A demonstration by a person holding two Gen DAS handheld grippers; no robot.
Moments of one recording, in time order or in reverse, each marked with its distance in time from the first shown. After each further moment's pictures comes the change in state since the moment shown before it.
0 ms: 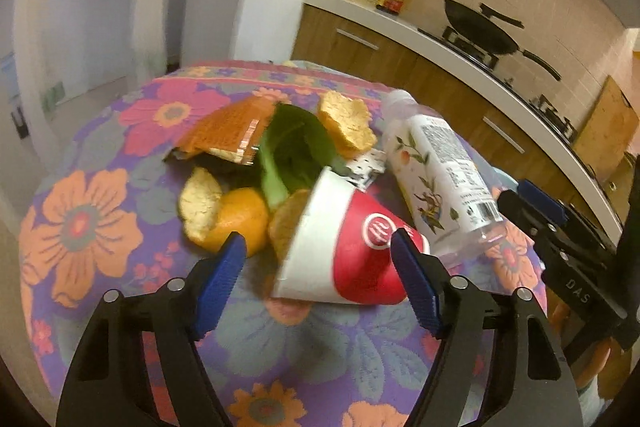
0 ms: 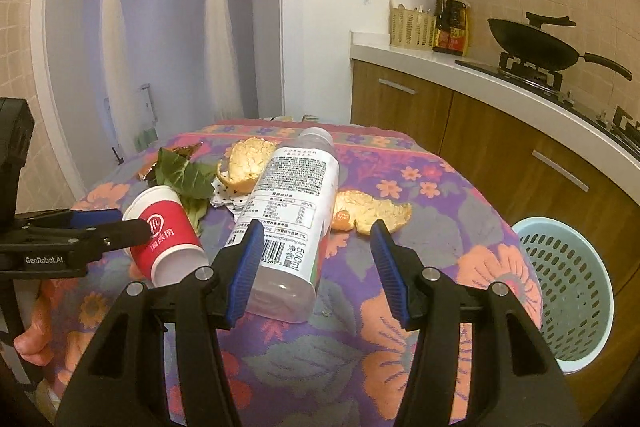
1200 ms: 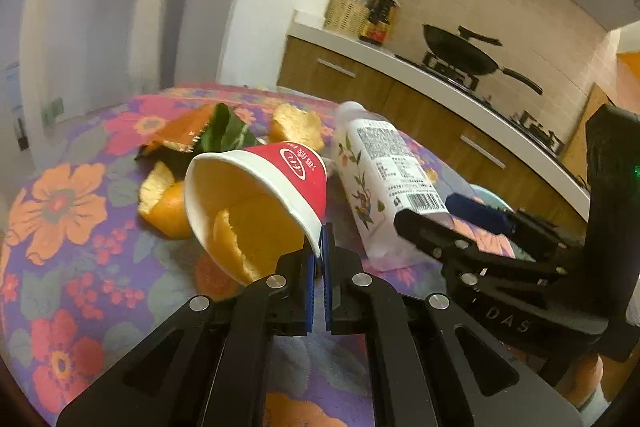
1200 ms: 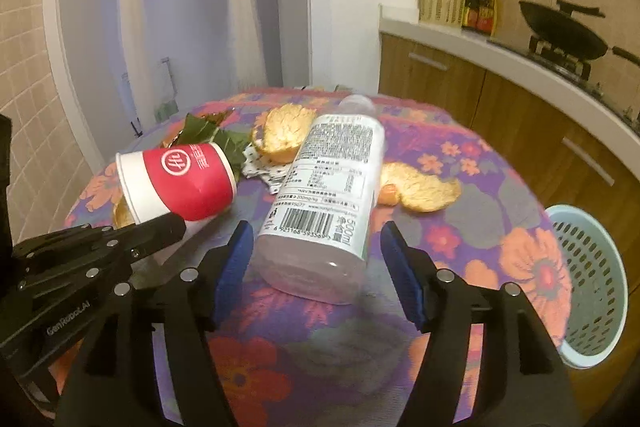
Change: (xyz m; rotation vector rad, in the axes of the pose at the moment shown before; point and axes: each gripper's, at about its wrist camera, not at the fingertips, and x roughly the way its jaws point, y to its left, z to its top) left arm -0.017 -0.042 -0.039 -0.013 -0.173 0.014; right arm 0.016 0.024 -0.002 -0.026 0.111 0.082
